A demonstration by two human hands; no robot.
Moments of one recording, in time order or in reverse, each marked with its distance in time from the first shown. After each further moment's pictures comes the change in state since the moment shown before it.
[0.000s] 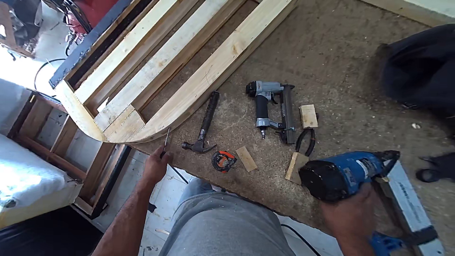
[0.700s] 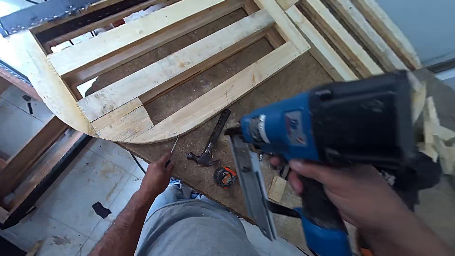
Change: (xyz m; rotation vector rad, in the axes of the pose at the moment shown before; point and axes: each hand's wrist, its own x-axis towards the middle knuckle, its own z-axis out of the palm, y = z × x) left_hand 0.002 -0.010 -0.004 -0.138 -0.079 0.123; right_hand -0.010 -0.344 -0.222 0.821 -0.733 -0.296
